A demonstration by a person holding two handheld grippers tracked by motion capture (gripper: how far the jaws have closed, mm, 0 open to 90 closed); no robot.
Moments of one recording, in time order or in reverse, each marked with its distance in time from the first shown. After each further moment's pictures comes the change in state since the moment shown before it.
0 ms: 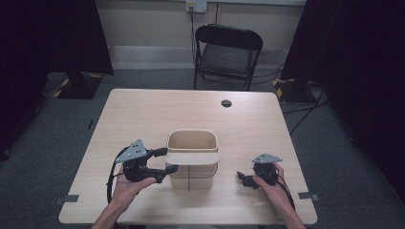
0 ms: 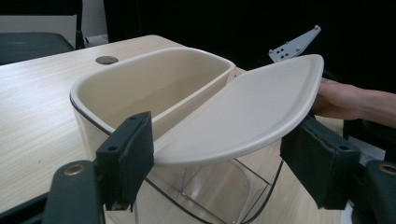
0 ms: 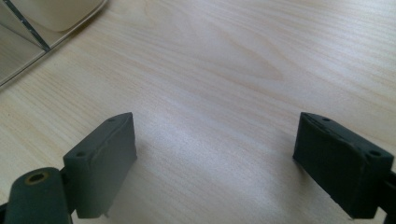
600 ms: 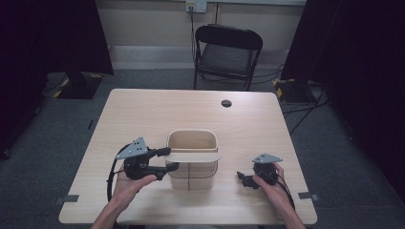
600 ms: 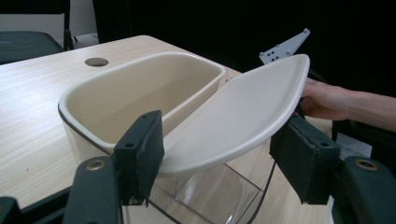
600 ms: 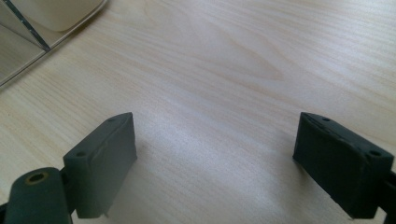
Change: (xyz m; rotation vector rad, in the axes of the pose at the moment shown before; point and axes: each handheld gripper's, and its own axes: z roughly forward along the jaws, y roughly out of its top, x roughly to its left) left arm 0.001 0.007 0.002 0.007 -0.041 -0.001; right arm 0.000 0.000 0.000 0.000 0.000 0.000
